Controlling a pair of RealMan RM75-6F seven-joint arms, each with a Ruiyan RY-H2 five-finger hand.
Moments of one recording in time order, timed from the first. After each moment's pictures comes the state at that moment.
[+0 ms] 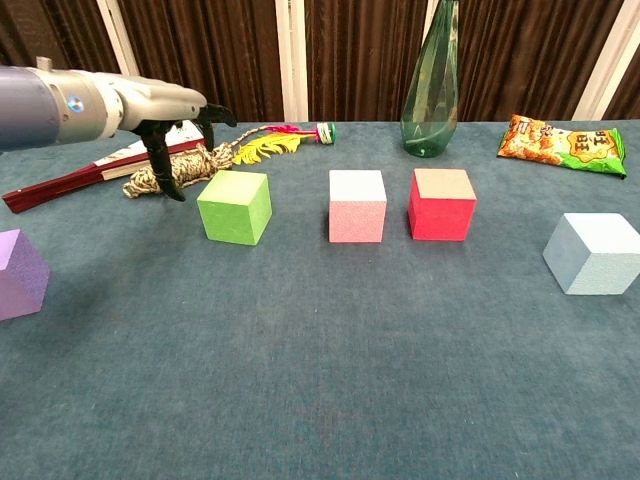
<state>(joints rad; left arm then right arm) -1.03 -1.47 -0.22 -1.39 0.62 0.78 0.75 0.12 -1.11 0.08 -1.66 -1.40 1.36 0.05</state>
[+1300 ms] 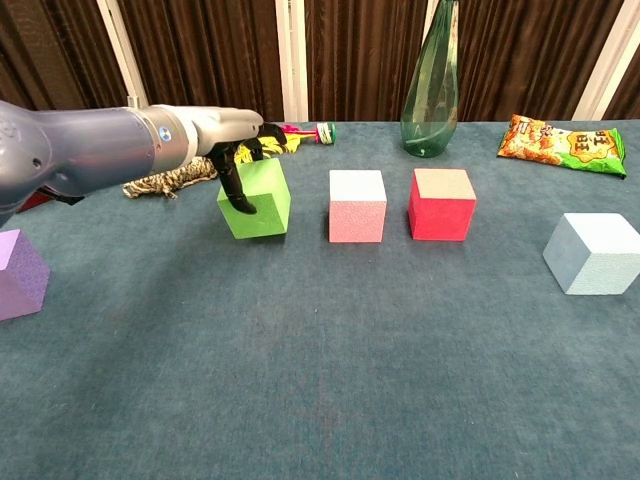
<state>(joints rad) -1.14 -1.66 -0.24 -1.29 0.49 0.87 0.68 0.12 -1.10 0.08 -1.67 -1.39 1.35 0.09</state>
